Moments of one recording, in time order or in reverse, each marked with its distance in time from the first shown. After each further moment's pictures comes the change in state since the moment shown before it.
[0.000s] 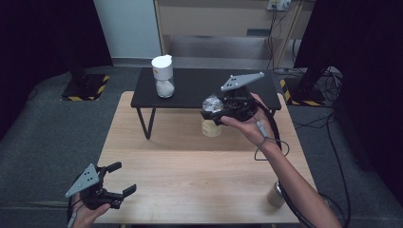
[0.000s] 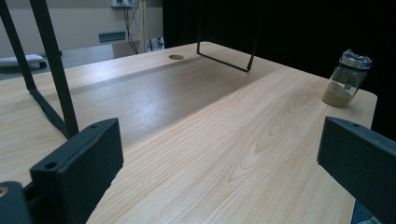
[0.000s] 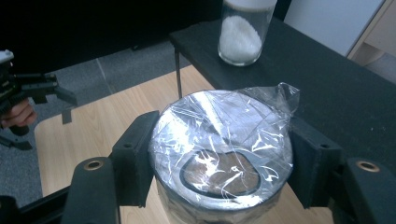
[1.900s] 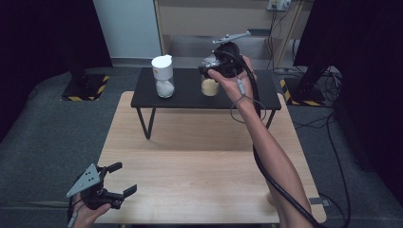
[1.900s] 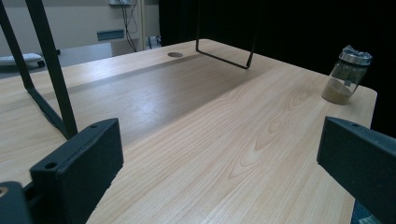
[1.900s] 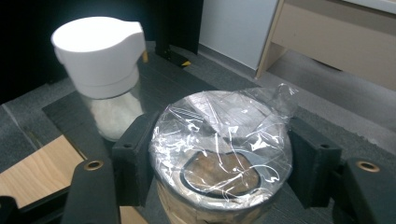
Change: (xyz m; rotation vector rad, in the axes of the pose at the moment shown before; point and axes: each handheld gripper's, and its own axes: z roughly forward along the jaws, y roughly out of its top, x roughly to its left) left arm 0.000 0.001 0.002 0.011 -0.004 0.007; right arm -0.027 0.065 0.053 -0.020 -0.312 0.142
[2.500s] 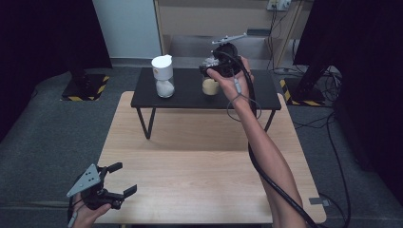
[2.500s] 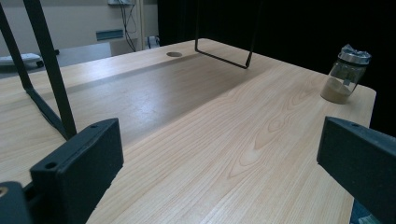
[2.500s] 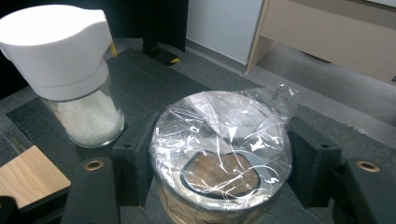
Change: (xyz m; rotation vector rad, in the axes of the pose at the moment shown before) left arm 0.000 0.000 0.000 0.004 -0.003 0.006; right arm -0.001 -0.003 0.019 0.017 -0.043 0.023
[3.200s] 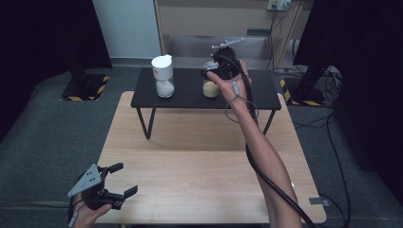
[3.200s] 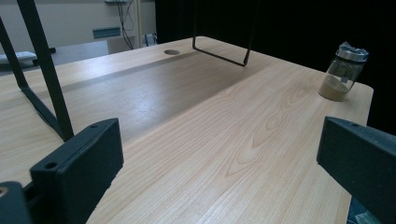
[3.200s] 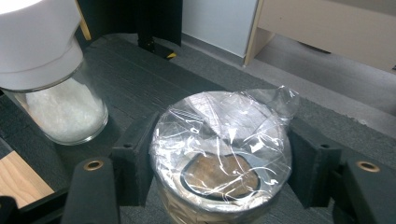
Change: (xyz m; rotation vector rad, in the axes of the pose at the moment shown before) left arm 0.001 0.001 0.001 0.007 -0.011 -0.001; right arm -0.005 -0.010 0.018 0.020 -0.010 0.020
